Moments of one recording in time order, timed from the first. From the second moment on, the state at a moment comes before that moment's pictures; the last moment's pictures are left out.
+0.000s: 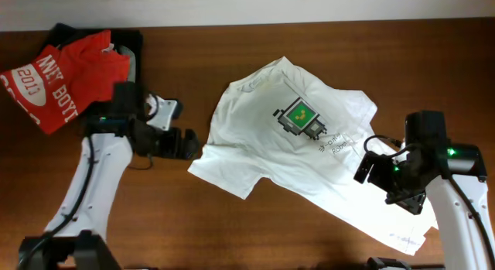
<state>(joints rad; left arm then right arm) -0.02 1.54 1.15 -0.92 0.37 0.13 -0.14 1.21 1.06 -1.34 -0.13 0.43</state>
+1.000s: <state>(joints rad) -0.22 1.94 1.21 -0.89 0.04 -0.02 -0.14 1.21 1.06 -1.35 -0.14 0.42</state>
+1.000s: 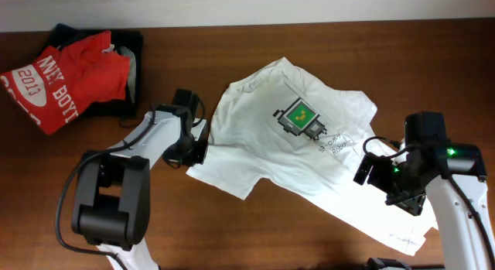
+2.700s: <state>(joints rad) 0.08 1.50 1.33 -1.18 0.04 -0.23 -0.08 1.36 1.24 -1.43 -0.14 0.65</state>
